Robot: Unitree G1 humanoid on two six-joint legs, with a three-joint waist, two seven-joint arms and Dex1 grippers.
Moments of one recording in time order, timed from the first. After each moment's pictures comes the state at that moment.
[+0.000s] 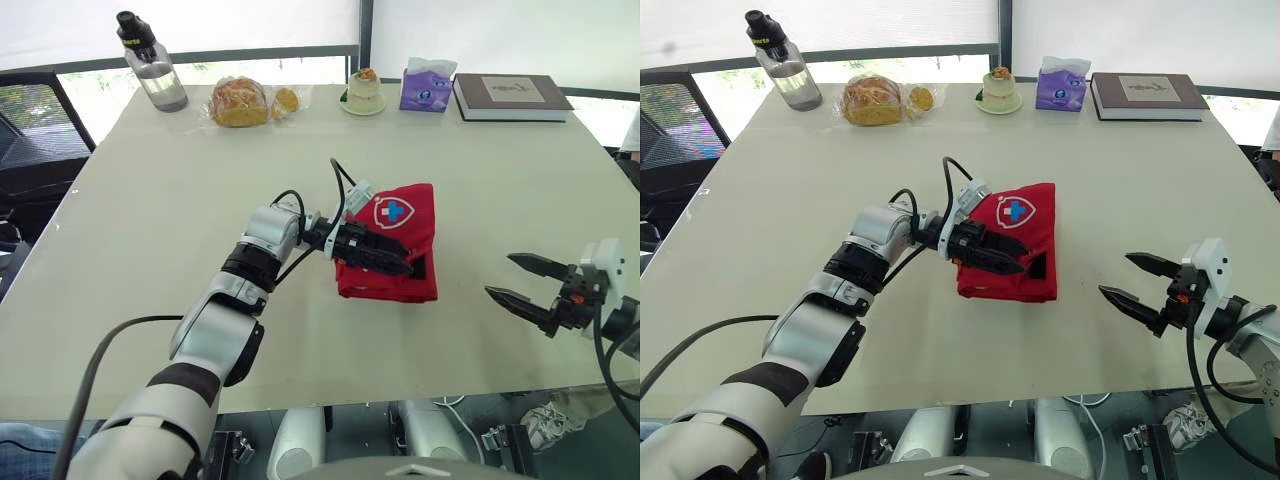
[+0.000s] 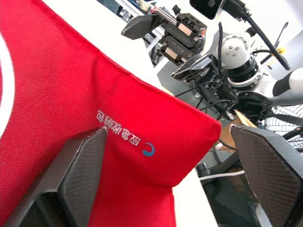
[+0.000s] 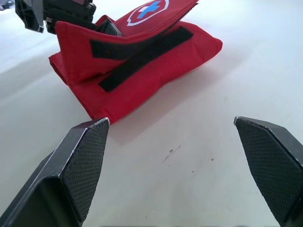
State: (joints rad) left arm -0.98 0.31 -0.31 0.63 -0.41 0.77 -1.55; right arm 0.10 -0.71 -0.37 -0.33 0.61 0.49 0.98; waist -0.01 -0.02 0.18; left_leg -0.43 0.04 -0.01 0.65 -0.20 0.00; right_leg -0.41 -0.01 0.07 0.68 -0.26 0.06
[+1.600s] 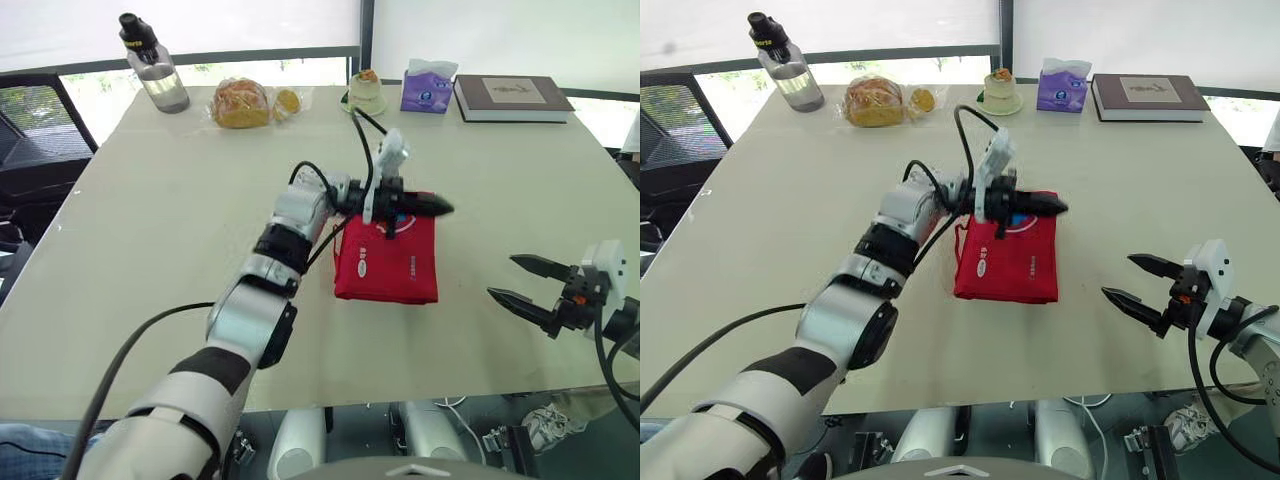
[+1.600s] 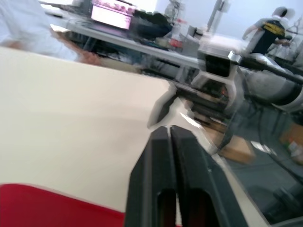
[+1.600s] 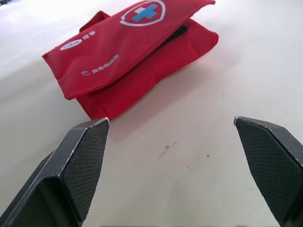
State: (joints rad) left arm -1.20 0.11 -0.13 0.92 -0.28 0.33 -1.17; right arm 0.10 -0.73 -0.36 -0.31 0.61 0.47 0.99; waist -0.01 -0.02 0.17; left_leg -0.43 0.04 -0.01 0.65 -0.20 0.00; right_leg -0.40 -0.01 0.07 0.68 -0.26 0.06
